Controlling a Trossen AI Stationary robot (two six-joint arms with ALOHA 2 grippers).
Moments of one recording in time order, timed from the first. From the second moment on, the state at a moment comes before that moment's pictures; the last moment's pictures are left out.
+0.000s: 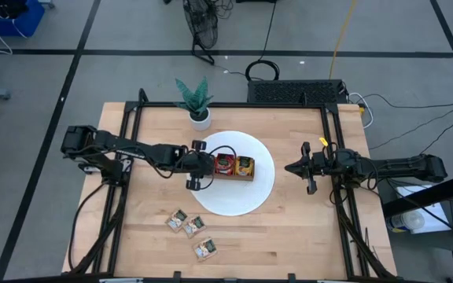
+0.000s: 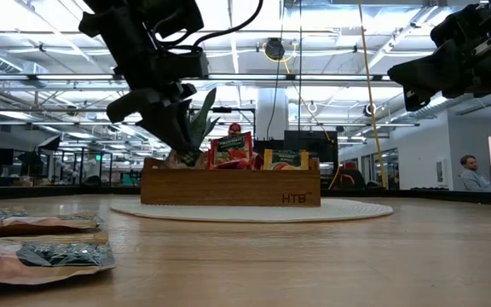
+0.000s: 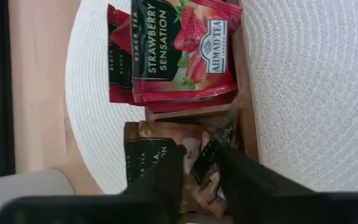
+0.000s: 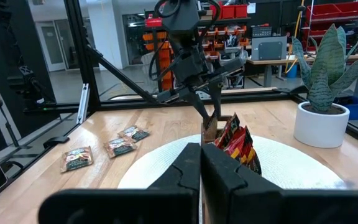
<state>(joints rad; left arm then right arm) -0.02 1.56 0.95 -0.42 -0.28 0.31 -0.04 0.35 0.02 0.35 -0.08 0.09</state>
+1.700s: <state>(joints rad) -0.03 1.40 0.61 0.02 -0.33 0.12 -0.04 0.35 0.02 0.34 -0.08 0.09</state>
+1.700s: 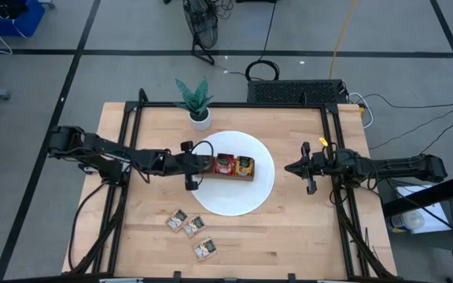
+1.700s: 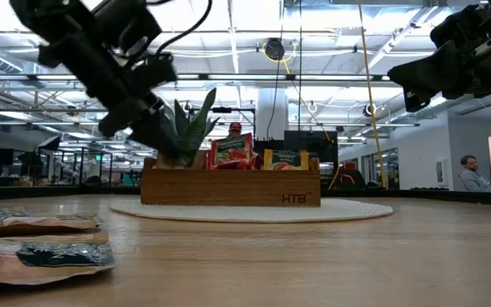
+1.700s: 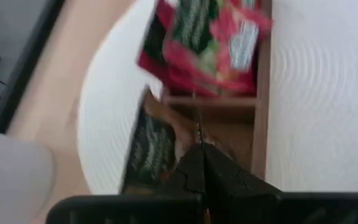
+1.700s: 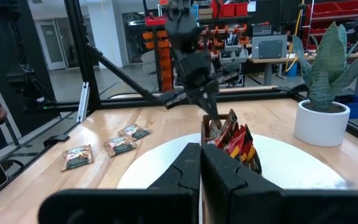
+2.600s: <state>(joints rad) 0.00 1.39 0.55 0.17 -0.45 0.12 -0.04 0.35 0.02 0.35 -0.08 0.09</state>
